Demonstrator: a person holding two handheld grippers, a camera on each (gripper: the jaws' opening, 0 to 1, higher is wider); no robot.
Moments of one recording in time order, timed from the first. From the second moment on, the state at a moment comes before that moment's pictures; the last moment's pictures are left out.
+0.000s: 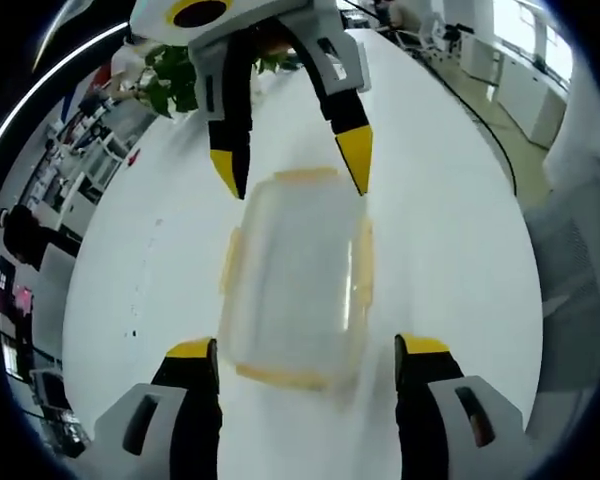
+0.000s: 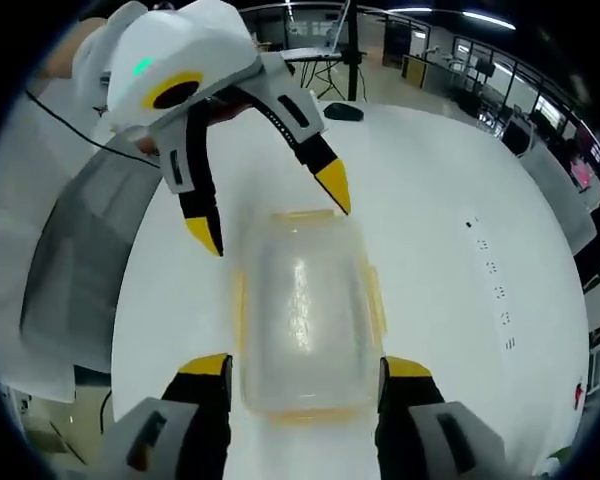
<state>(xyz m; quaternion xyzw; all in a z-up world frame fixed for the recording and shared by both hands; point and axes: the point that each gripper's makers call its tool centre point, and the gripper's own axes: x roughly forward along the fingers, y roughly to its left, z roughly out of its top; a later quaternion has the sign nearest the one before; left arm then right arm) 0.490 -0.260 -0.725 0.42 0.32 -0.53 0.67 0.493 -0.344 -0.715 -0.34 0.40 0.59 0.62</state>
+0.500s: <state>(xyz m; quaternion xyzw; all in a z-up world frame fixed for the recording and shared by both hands) 0.495 -0.257 -0.732 0.42 0.33 -0.53 0.66 0.493 -0.339 -0.721 -0.35 0.37 0.57 0.64</state>
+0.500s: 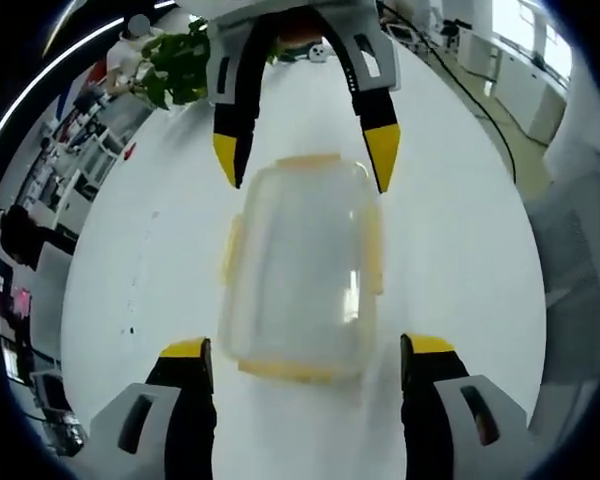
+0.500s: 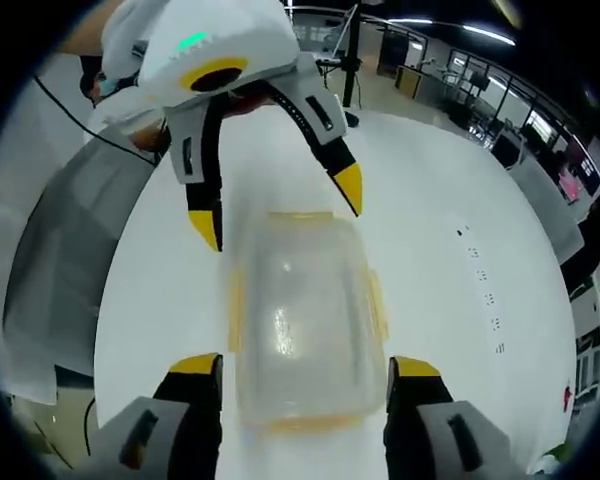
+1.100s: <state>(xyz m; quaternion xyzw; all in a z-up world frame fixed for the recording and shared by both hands) 0.499 -0.258 -0.749 0.43 0.34 -0.54 0.64 0.492 -0.343 -0.745 -0.38 0.37 0.57 0.63</state>
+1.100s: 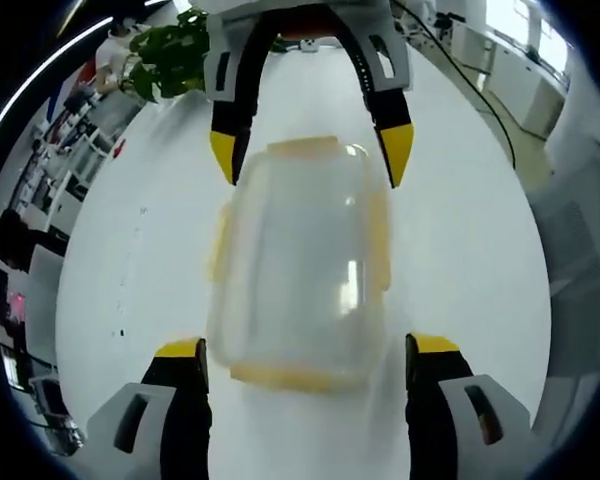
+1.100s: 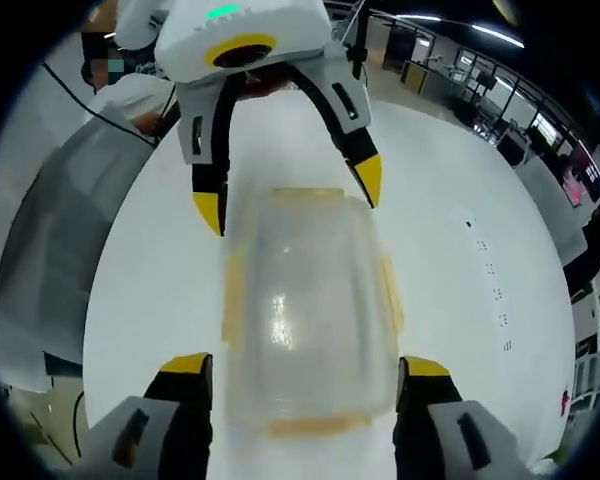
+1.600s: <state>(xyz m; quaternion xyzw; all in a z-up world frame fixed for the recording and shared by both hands) 0.502 -0.257 -0.758 0.45 0.34 -0.53 0.63 0.493 -0.344 -0.752 -0.40 0.36 0.57 0.62</state>
